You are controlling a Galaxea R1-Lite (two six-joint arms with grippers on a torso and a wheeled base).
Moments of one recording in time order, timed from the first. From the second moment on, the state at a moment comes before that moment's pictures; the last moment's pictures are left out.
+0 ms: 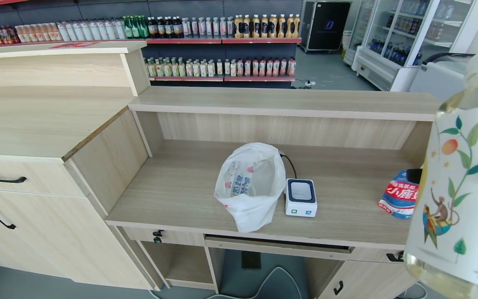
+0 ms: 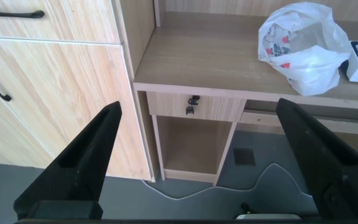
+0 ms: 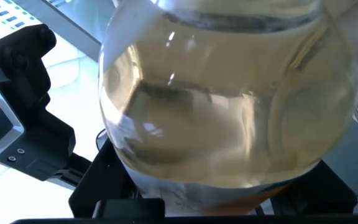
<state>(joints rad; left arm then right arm) 0.00 0.00 0.00 0.00 0.00 0.00 0.31 1.13 -0.74 -0.48 1.13 0.62</state>
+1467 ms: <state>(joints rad) 0.00 0.00 0.00 0.00 0.00 0.00 -0.18 1.59 -0.60 -0.89 0.47 -1.05</state>
